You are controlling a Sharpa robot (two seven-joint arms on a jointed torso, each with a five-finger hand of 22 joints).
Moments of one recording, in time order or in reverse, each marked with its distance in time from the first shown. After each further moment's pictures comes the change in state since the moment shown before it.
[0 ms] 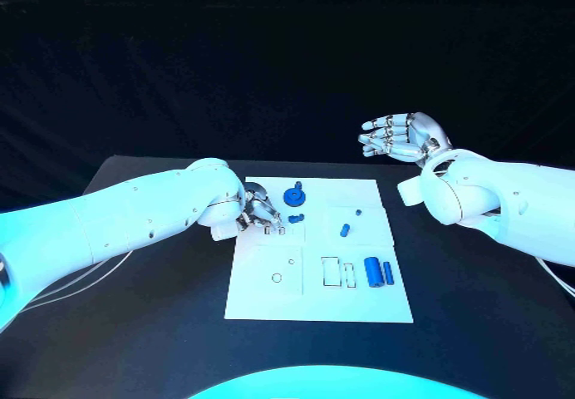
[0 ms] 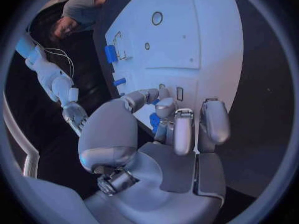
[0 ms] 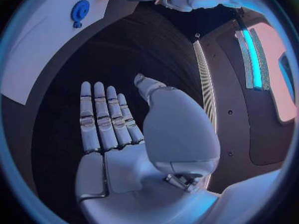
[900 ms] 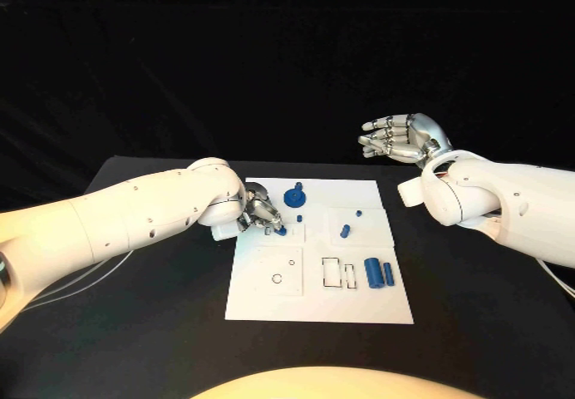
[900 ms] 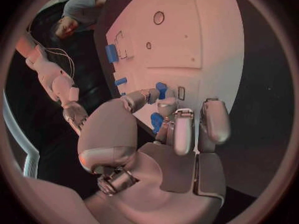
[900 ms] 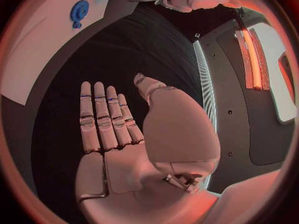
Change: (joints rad) left arm 0.003 0.002 0.000 -0.001 0.004 0.005 0.000; left_hand 0.004 0.004 0.065 -0.027 -0.055 -0.101 0.047 -0.011 -0.126 -0.034 0.016 0.000 -0.015 0.000 0.001 0.000 0.000 0.000 -0.003 0.004 0.000 0.000; right arm 0.000 0.000 0.000 0.003 0.000 -0.001 0.000; right_hand 0.005 -0.005 0.000 0.000 0.000 -0.007 -0.004 0.000 0.000 0.000 0.000 0.000 0.000 0.000 0.000 0.000 0.000 0.000 0.000 0.000 0.000 0.000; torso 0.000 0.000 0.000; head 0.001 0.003
